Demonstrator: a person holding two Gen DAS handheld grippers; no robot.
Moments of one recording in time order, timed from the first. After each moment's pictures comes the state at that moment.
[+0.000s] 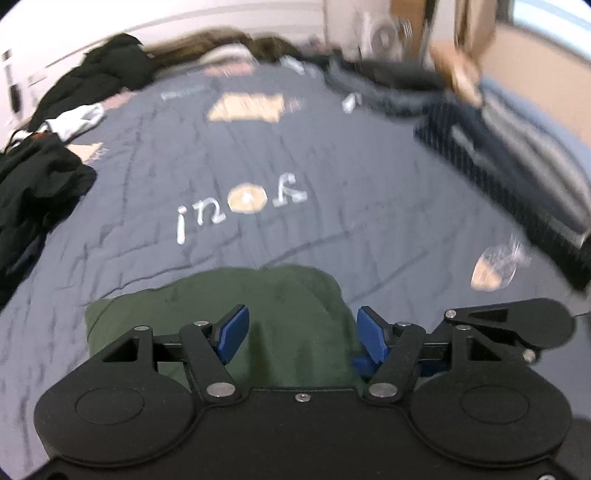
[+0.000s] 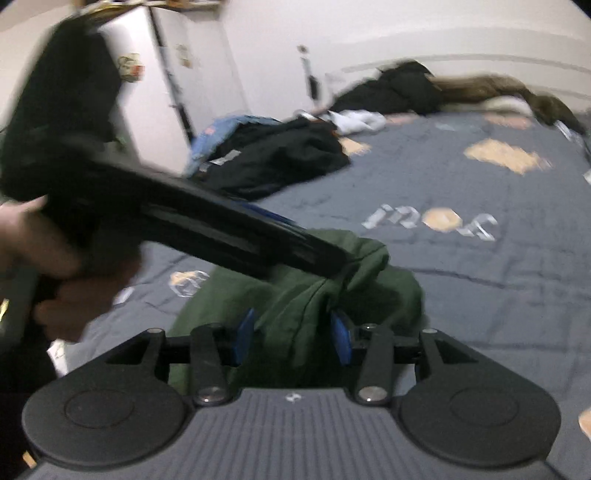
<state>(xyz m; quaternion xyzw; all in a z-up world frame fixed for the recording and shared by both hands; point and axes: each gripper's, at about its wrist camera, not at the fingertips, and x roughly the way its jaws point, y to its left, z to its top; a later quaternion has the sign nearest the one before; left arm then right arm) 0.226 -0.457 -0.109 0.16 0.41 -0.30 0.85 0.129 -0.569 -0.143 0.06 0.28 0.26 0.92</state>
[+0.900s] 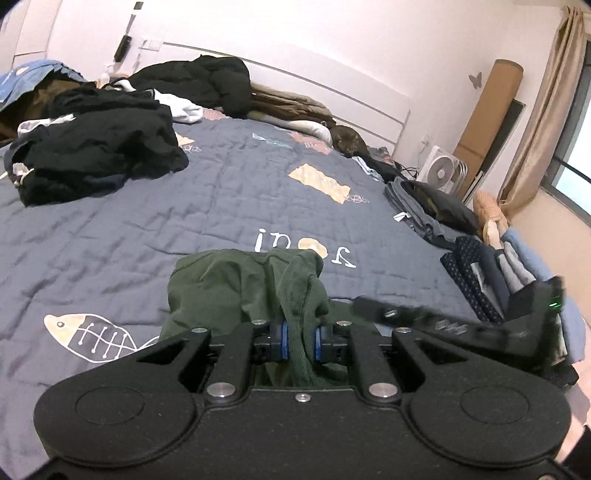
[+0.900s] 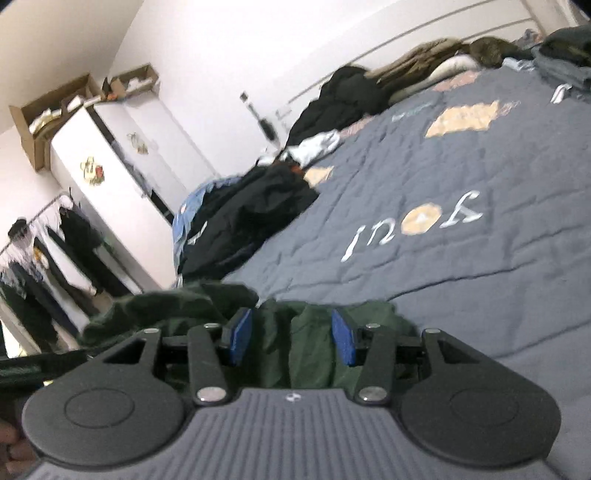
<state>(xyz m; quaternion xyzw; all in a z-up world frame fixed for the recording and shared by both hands) 0.177 -0.310 -0.093 -0.11 0.31 -0.23 0.91 0.191 -0.609 -0.173 0.25 0.27 0.22 0.90</state>
